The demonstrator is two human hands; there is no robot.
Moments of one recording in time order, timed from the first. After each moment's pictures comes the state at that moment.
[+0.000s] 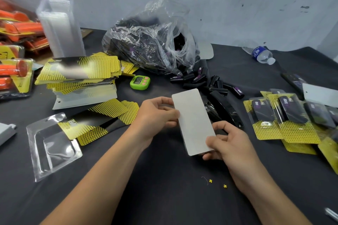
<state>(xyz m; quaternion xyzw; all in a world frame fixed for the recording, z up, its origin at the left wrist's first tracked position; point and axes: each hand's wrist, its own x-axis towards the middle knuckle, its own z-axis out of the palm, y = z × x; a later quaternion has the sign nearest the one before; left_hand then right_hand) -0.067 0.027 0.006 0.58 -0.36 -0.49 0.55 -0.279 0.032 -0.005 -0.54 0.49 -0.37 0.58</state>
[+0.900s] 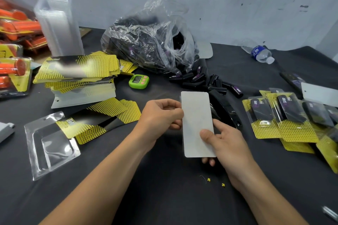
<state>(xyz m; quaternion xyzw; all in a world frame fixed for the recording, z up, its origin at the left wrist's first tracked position) -0.082 0.032 0.007 0.57 -0.39 -0.48 0.55 -0.273 0.027 -0.014 -0.59 0.47 -0.36 0.55</state>
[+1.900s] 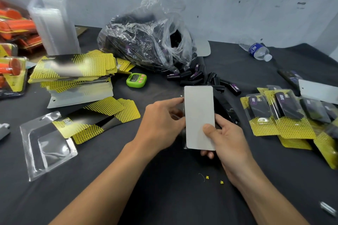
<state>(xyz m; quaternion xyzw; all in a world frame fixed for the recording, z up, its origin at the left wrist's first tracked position) -0.093 0.041 0.002 0.63 -0.58 -0.22 0.46 -0.273 0.023 -0.019 -0.57 0.46 -0.41 0.54</state>
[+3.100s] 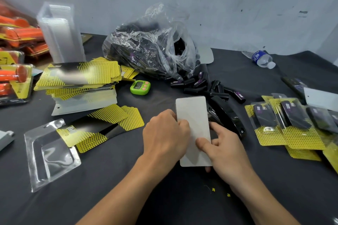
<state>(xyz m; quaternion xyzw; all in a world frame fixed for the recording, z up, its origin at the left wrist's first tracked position) -0.109 0.037 0.001 0.79 -0.48 -0.10 0.37 -0.264 0.025 -0.009 -0.68 0.49 -0.32 0.44</state>
